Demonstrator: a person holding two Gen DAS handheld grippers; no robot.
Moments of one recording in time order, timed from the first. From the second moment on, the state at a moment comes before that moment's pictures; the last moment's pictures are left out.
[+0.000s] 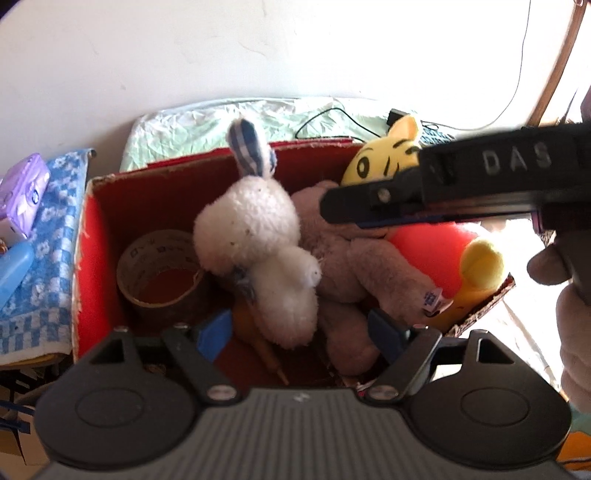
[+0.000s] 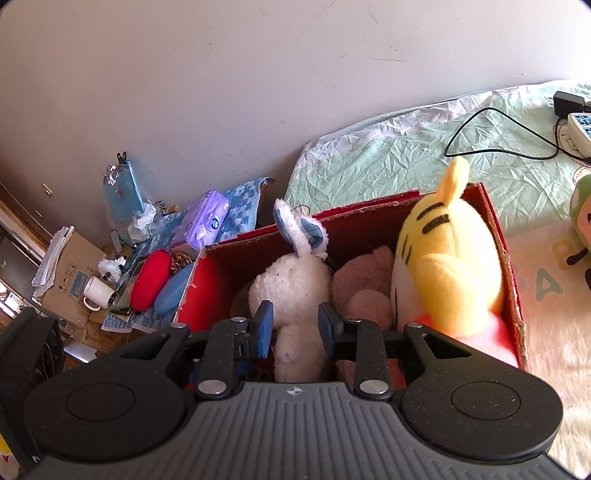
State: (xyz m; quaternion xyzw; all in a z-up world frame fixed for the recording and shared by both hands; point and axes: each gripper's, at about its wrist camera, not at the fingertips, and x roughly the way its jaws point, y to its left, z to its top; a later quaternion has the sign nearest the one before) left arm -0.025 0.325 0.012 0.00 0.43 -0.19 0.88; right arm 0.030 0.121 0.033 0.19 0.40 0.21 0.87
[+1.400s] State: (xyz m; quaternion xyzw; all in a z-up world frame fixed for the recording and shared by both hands) left arm 0.003 0.318 0.021 0.02 0.45 -0.01 0.89; right arm -0.001 0.106 0.038 0.15 0.41 0.21 0.87
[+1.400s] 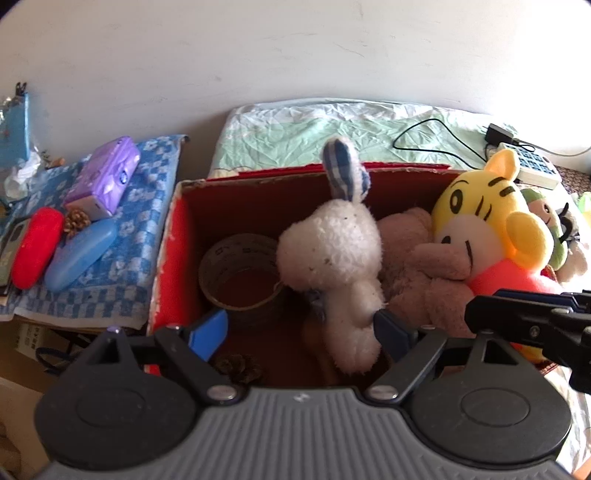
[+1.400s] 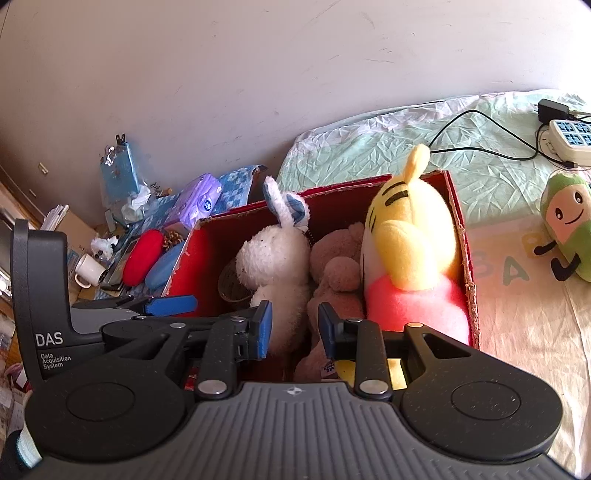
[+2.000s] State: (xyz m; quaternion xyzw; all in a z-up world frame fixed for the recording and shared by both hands) left arm 0.000 0.300 0.029 0.06 0.44 0.03 0.90; right arm -0.018 0.084 0.039 0.18 0.40 0.22 0.87
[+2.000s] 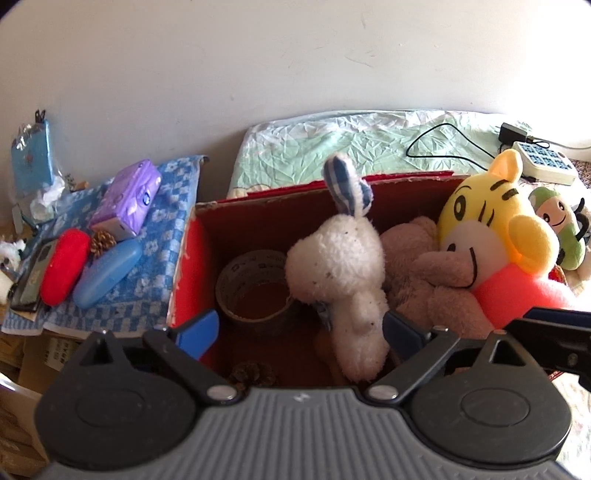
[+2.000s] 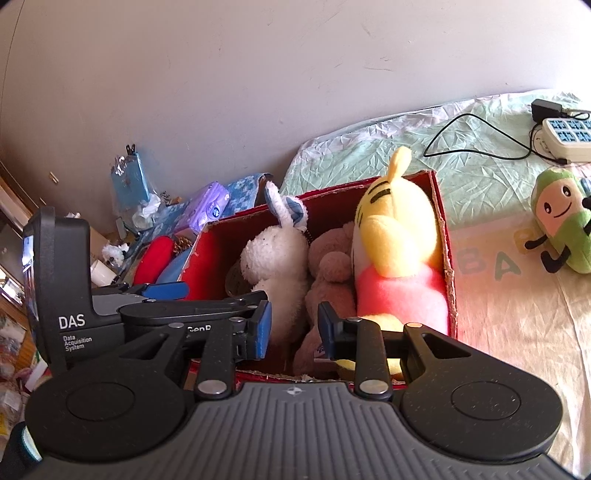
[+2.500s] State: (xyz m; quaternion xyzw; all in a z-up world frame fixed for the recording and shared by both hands) left arm -0.024 0.252 0.073 0.06 0.36 0.04 0.93; right arm -0.012 0.020 0.036 0.19 0.38 0.26 0.87
